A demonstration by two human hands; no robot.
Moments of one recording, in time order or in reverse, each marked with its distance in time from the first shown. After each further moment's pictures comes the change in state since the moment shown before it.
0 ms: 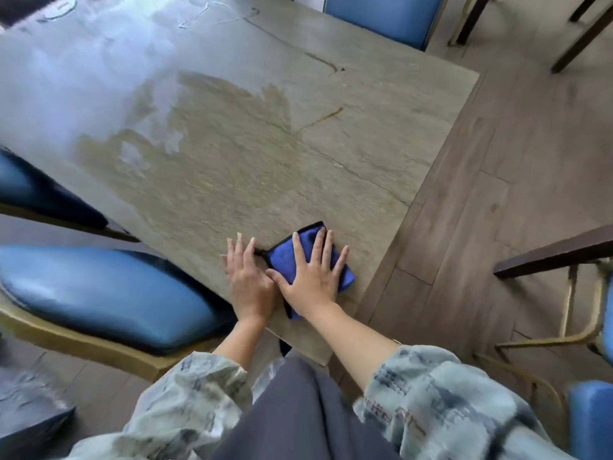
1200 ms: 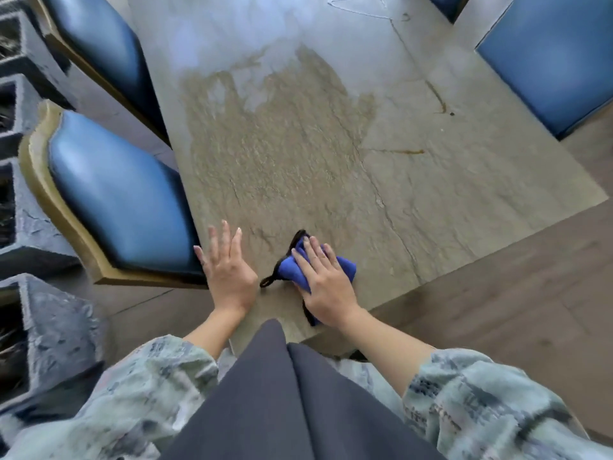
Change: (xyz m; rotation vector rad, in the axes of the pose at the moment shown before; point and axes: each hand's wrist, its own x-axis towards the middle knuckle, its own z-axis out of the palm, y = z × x) left_hand -0.028 0.040 0.026 0.344 0.268 -0.406; right_hand 0.084 0.106 -0.020 0.033 -0.092 -1.073
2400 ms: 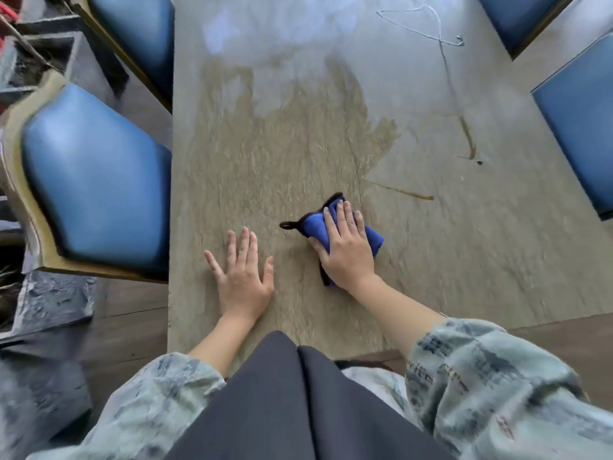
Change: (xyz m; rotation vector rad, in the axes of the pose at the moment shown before) left_hand 0.006 0.096 0.047 0.178 -0.131 -0.159; right_hand 0.093 0.143 -0.045 -0.090 -0.030 0.039
